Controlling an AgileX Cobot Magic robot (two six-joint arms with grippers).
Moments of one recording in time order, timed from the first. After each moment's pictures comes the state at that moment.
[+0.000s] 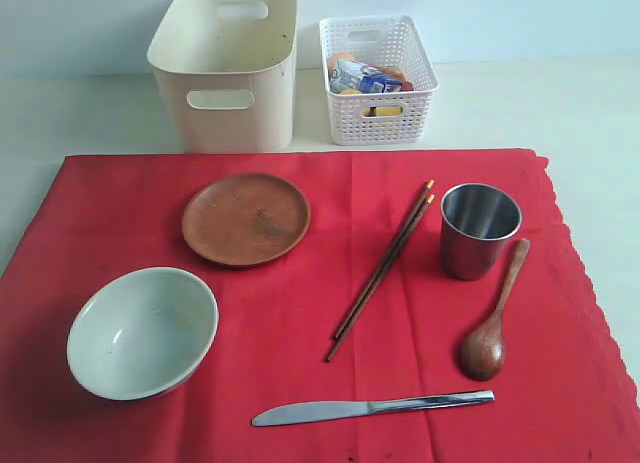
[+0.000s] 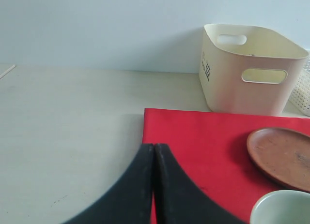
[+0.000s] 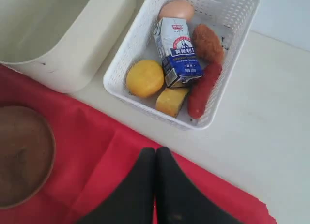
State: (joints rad) left arm -0.02 0.01 0.00 -0.08 0.26 0.05; right arm 0.38 1.89 -1.80 0.21 0.99 -0.24
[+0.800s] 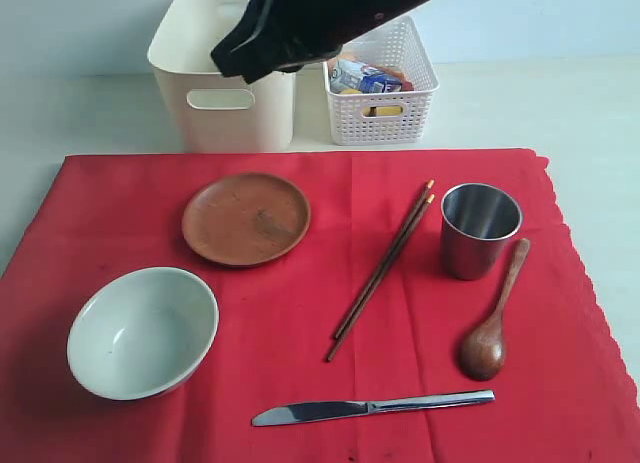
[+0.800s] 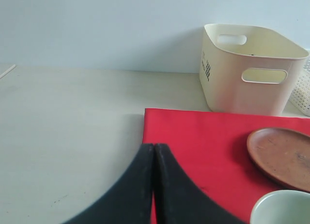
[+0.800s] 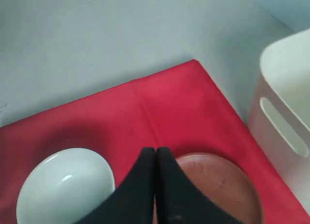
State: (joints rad) left arm -0.02 0.01 0.00 -0.08 0.26 0.05; right arm 0.68 1.76 -1.40 1.00 0.76 -1.16
